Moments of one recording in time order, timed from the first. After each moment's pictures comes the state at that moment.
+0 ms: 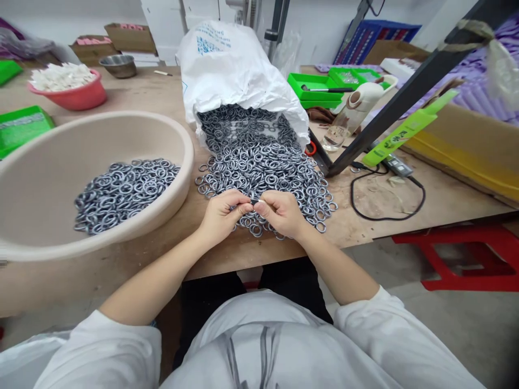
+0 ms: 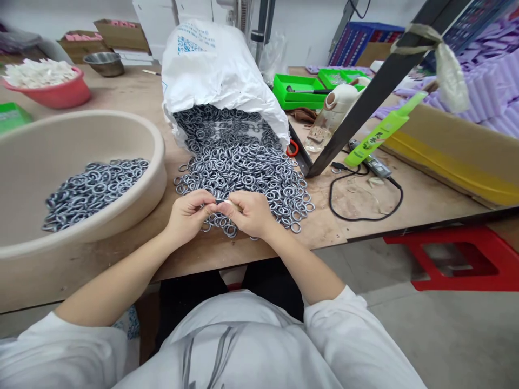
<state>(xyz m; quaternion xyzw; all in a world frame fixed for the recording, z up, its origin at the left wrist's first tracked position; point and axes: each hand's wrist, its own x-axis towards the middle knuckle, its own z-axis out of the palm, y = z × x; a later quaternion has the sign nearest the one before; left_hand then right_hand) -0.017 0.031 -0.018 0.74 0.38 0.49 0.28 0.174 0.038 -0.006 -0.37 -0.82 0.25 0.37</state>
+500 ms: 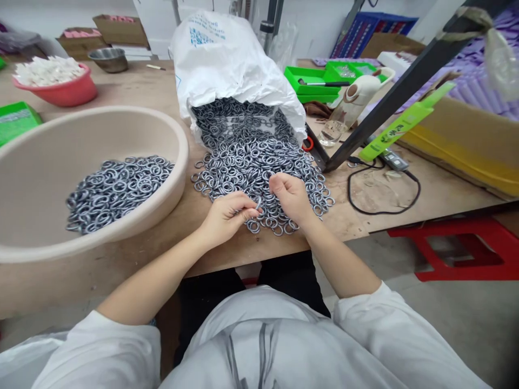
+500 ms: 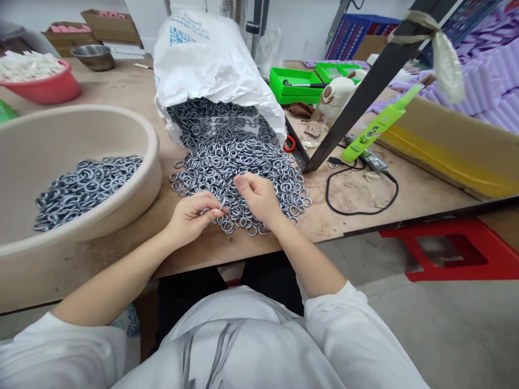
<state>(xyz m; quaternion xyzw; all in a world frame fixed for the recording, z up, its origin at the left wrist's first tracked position) -0.014 0.025 -0.012 0.78 0.30 0.45 0.31 0.182 0.050 -0.009 -0.44 -0.70 0.32 0.46</state>
